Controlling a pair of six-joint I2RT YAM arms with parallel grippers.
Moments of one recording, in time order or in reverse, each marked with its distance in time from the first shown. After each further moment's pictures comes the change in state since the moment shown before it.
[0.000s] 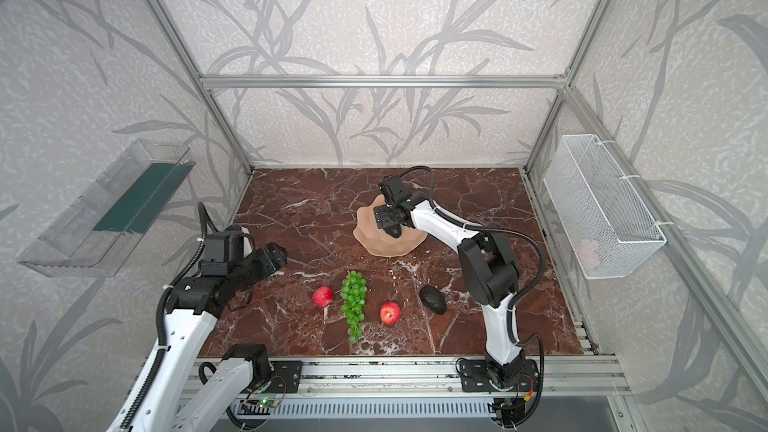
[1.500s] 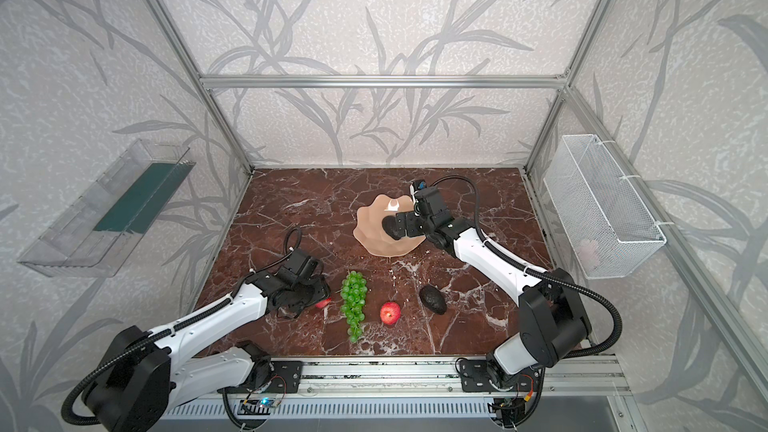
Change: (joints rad) left arm -0.475 0.362 -0.248 0.282 -0.097 -0.319; right arm -0.064 -0.422 -0.433 0.175 -0.060 0.009
